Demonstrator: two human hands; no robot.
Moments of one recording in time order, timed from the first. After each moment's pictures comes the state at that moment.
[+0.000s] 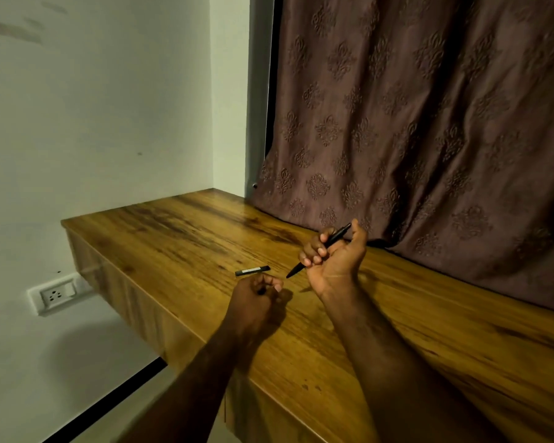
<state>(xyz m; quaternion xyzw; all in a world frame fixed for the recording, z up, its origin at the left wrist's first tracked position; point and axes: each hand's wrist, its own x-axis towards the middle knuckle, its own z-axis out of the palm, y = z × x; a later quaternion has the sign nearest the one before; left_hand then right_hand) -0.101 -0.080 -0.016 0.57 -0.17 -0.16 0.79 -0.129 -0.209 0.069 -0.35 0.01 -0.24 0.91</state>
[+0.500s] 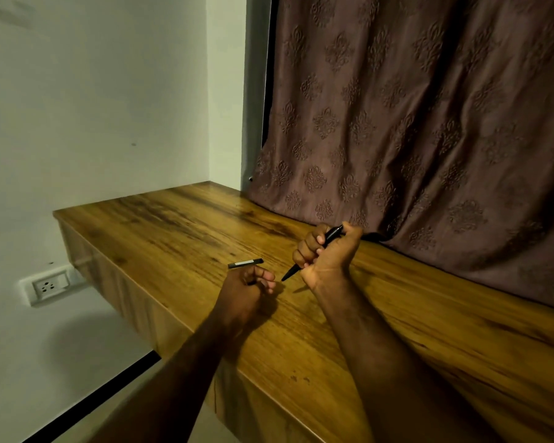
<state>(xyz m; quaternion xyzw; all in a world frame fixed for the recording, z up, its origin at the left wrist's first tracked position) -0.104 -0.079 -0.008 0.53 -0.14 -0.20 0.81 -0.133 -0.210 0.066 -0.36 0.04 -0.25 0.90</state>
